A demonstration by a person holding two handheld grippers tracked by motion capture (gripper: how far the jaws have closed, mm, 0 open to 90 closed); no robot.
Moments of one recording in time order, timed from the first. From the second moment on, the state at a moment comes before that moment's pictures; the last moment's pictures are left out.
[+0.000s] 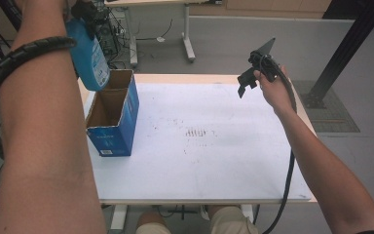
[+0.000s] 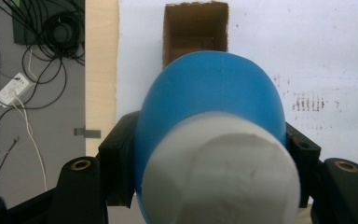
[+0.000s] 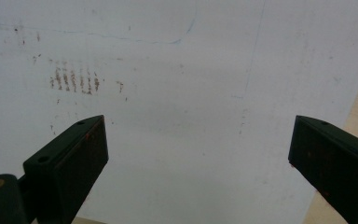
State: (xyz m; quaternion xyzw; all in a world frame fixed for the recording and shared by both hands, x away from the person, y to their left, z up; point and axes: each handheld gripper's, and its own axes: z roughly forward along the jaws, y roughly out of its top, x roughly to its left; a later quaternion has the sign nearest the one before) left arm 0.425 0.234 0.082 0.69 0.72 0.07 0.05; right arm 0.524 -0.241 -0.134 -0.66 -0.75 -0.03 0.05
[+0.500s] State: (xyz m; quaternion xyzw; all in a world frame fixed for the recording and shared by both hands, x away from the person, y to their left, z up) left arm 0.432 0.243 0.053 0.69 0.72 0.05 0.05; right arm 0.523 -0.239 -0.133 -0.66 -0.75 -0.03 0.05
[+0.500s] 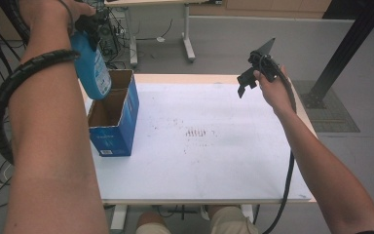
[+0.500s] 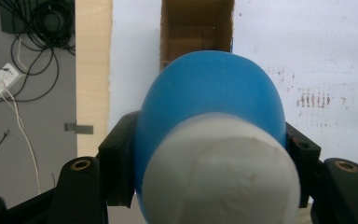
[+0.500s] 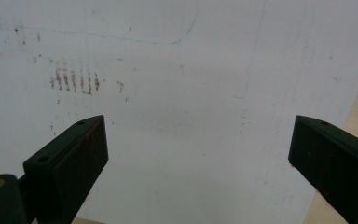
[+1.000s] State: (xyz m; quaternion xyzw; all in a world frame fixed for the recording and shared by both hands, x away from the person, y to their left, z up) left arm 0.436 0.251 0.014 0.68 0.73 0.04 0.05; right arm 0.522 -0.238 -0.134 -0.66 -0.75 -0.03 0.05
